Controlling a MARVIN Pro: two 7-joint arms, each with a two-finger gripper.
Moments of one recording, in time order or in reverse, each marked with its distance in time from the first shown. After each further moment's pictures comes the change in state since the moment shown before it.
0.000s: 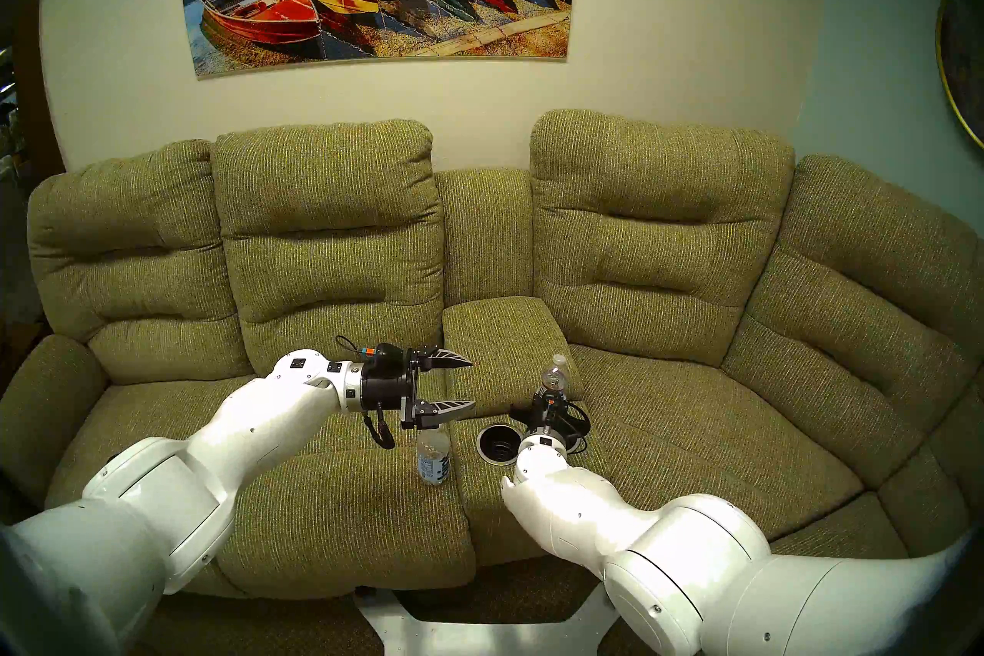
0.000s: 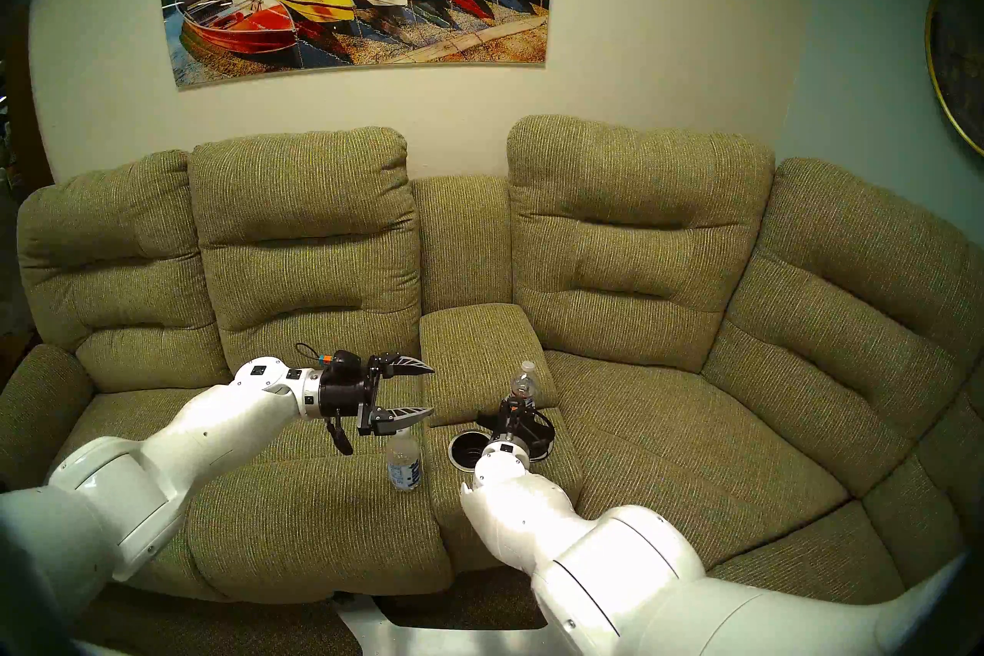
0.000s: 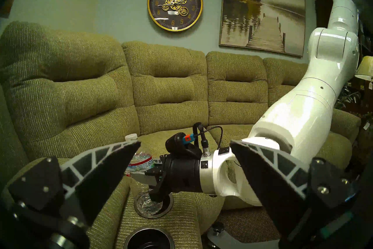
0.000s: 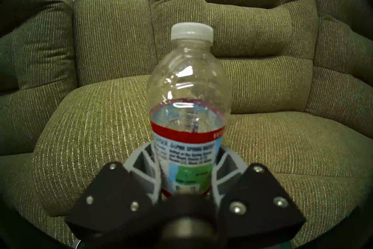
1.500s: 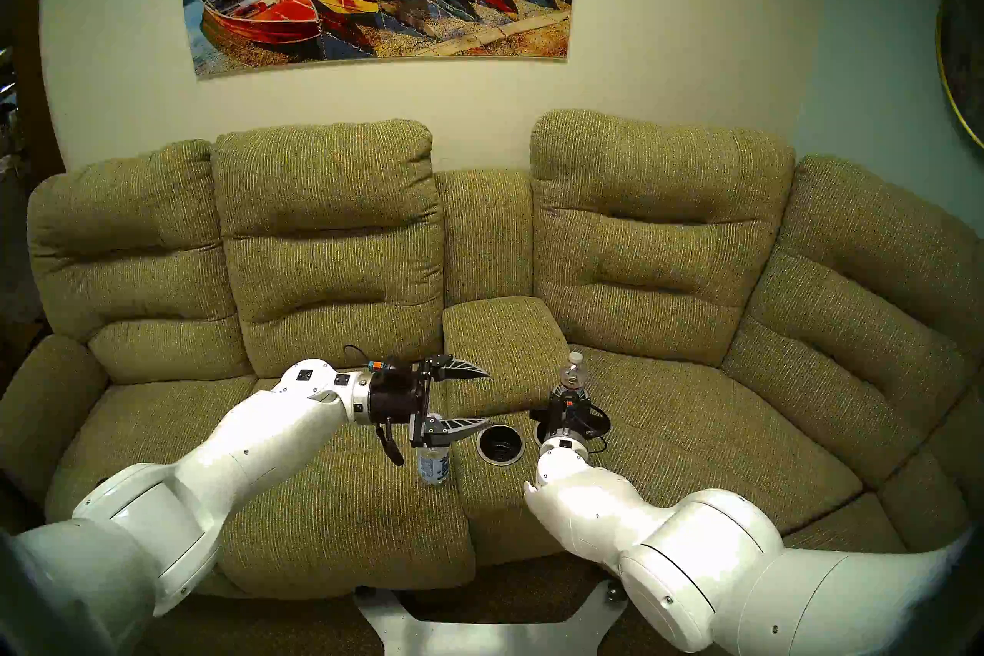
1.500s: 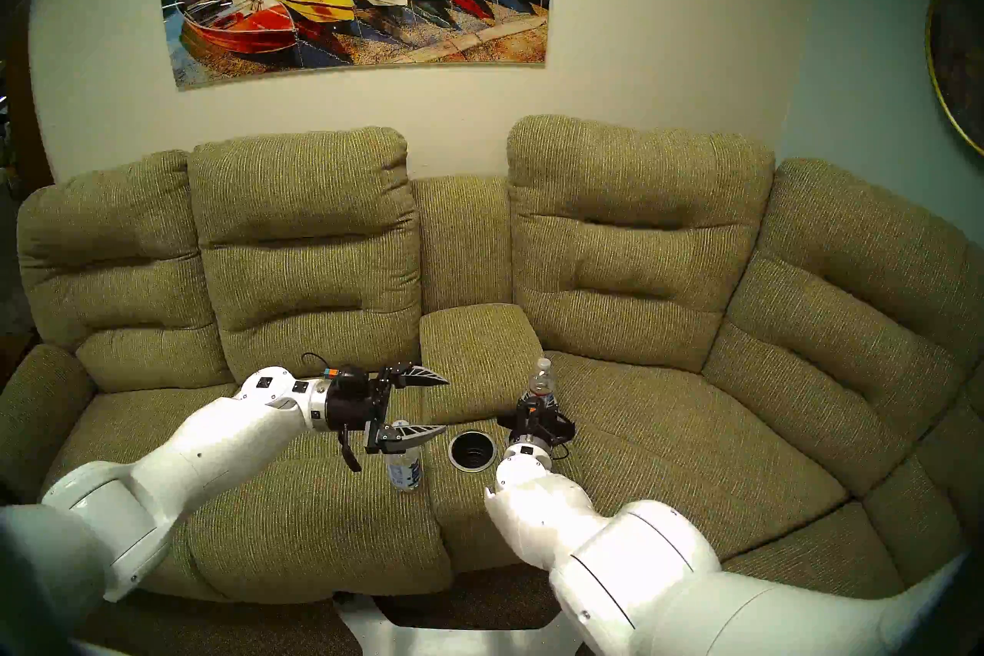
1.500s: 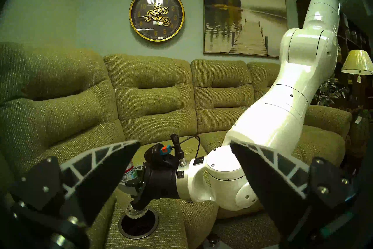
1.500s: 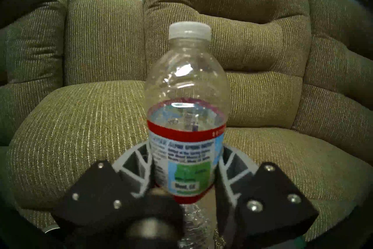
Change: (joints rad) left arm 0.093 0.052 -0.008 -0.209 -0.008 -0.018 0.023; right arm 0.008 0.051 -0.007 0.036 -0.058 -0.042 -0.022
